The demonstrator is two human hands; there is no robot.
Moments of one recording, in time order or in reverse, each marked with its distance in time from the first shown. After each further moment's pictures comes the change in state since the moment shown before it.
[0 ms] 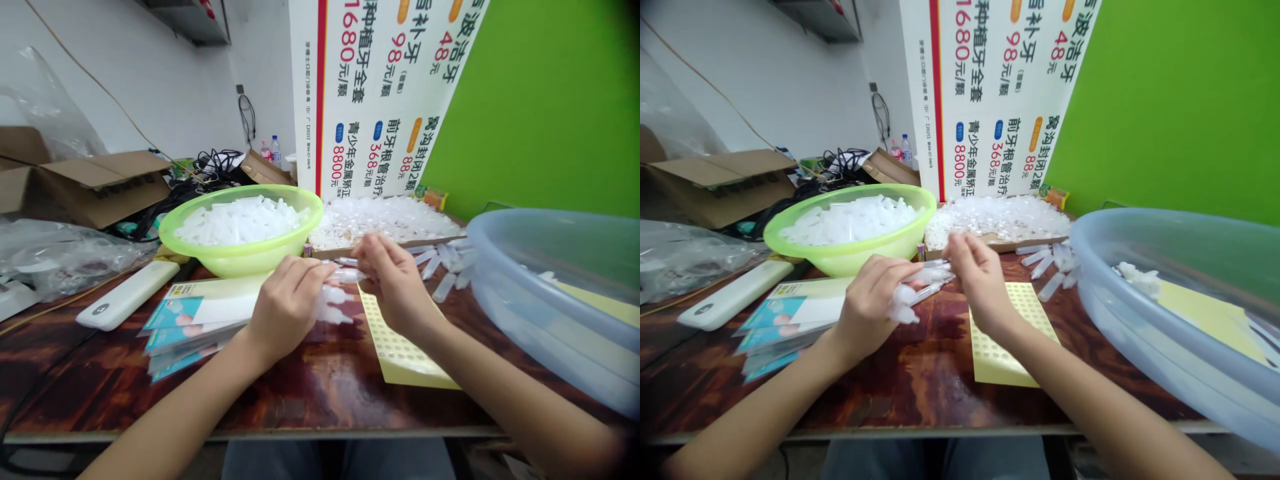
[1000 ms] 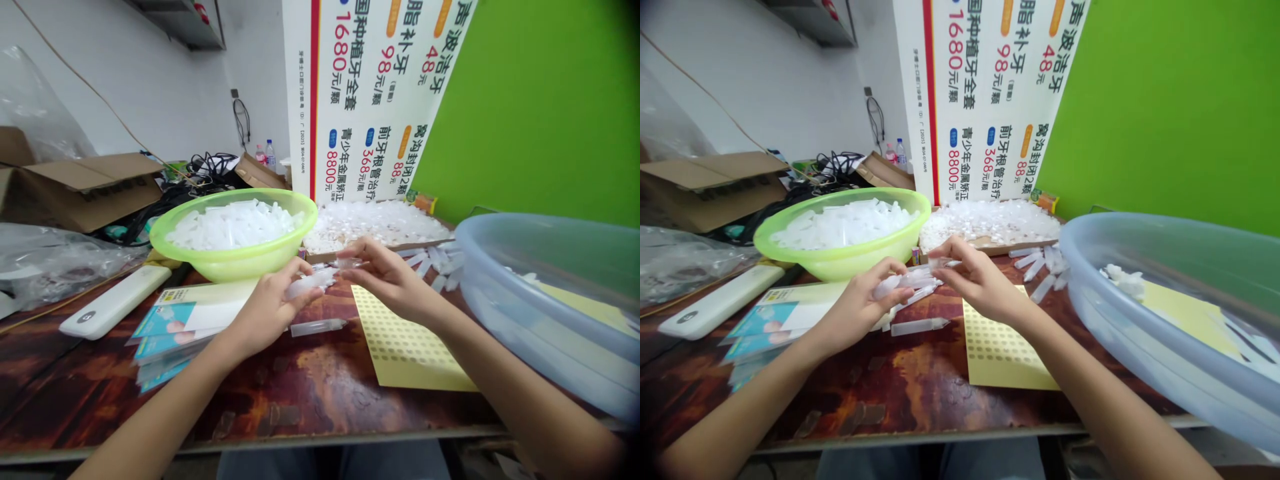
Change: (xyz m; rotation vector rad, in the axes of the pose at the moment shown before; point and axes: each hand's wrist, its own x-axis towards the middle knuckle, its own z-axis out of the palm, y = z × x) left_hand 0.009 -0.010 -0.017 -0.500 -0.451 -0.620; right_hand 0.012 -0.003 -0.029 -0.418 -0.445 -0.204
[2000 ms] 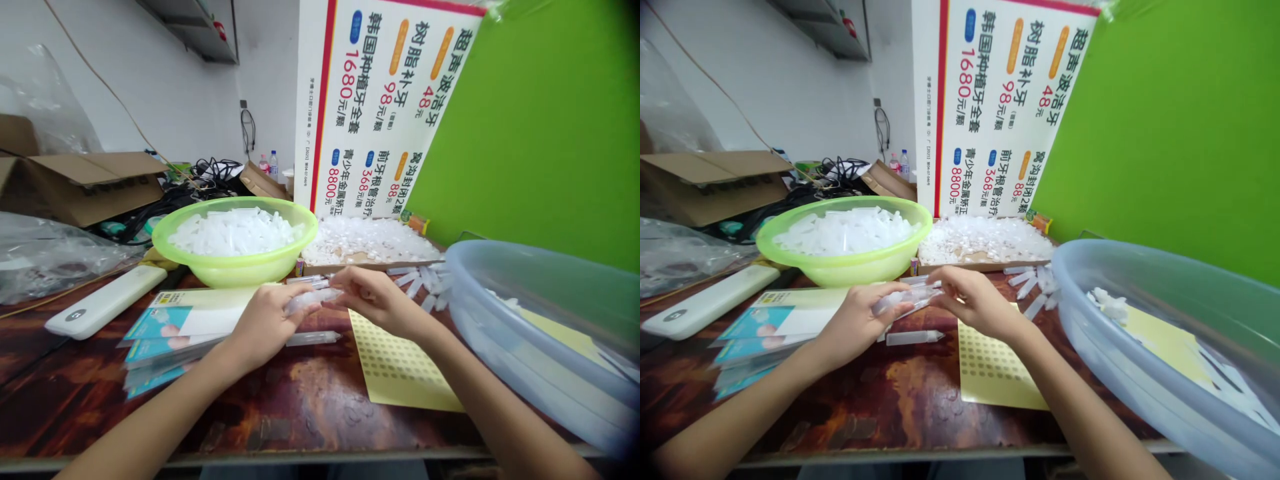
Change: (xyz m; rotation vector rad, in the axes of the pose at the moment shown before) left_hand -0.003 -0.007 0.009 0.082 0.142 0.072; right_hand 0.003 0.003 -0.008 -0.420 -0.143 -0.119
